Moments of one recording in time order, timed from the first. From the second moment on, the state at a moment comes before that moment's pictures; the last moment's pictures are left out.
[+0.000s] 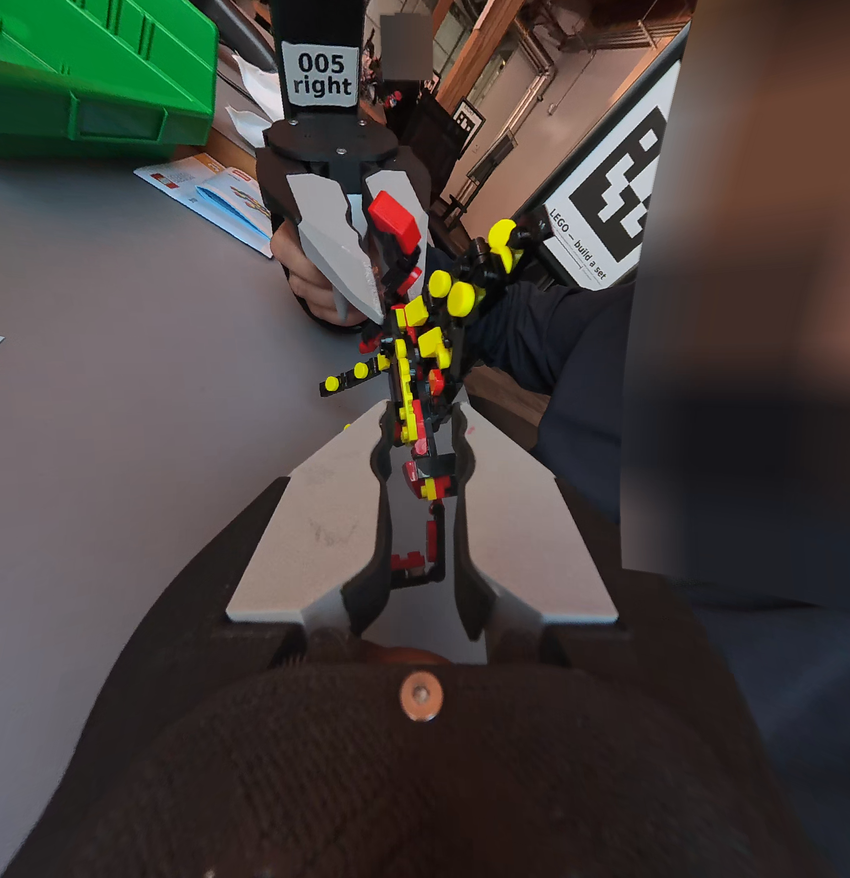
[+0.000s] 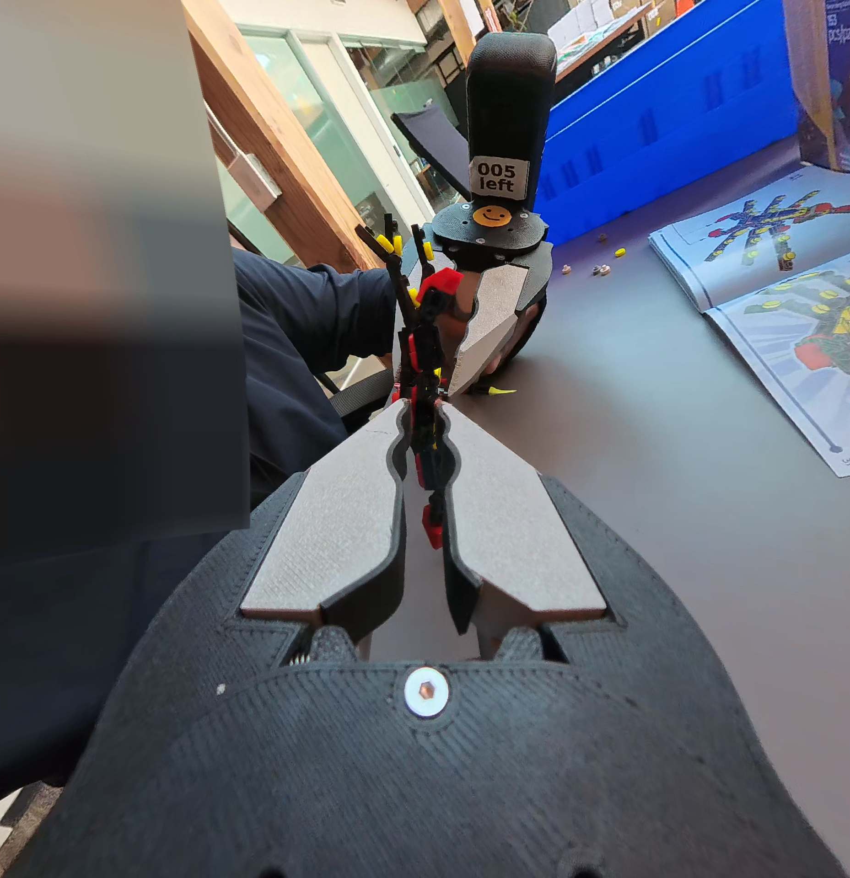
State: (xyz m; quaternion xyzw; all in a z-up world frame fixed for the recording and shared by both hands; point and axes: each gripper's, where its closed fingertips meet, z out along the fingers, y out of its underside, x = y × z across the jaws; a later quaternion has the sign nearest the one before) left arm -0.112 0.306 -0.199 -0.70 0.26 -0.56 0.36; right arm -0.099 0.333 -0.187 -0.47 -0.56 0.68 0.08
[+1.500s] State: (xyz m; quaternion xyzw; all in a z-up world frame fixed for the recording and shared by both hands) left arm -0.142 0.319 -0.222 -0.70 0.45 -0.25 0.50; right arm -0.060 0.414 -0.266 -0.59 -0.75 0.16 0.26
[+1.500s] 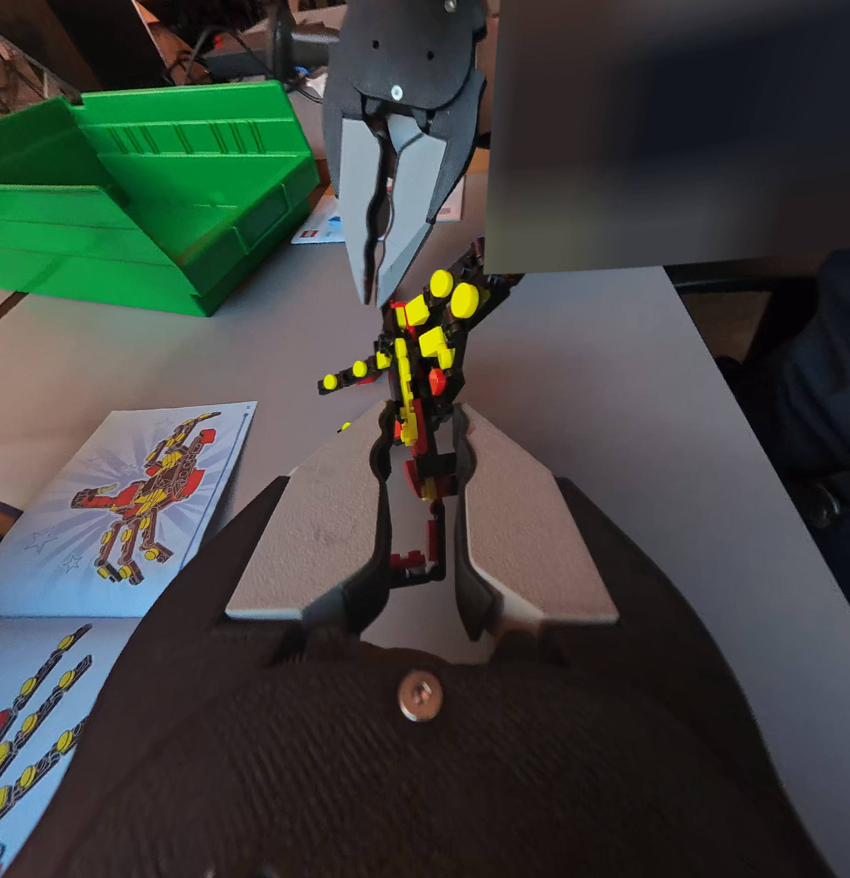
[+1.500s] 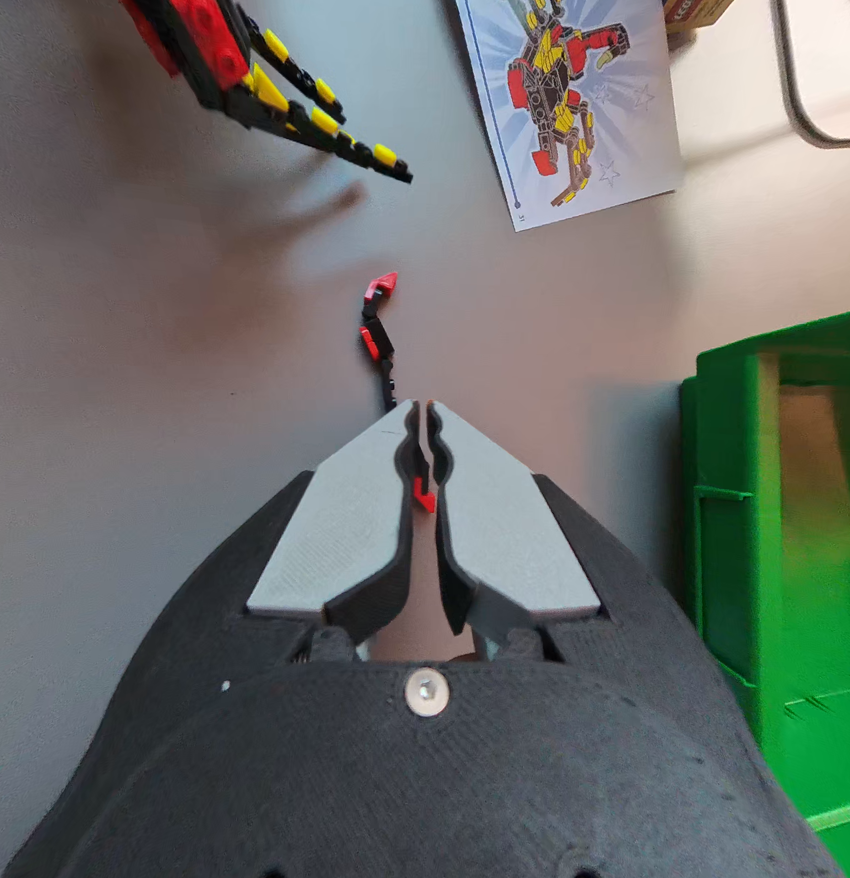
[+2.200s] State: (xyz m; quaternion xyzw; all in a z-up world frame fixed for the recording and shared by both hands) left arm -0.142 0.320 -0.212 -0.71 0.39 -0.32 0.49; right arm -0.057 0.410 -0.275 -0.62 -0.73 0.22 0.19
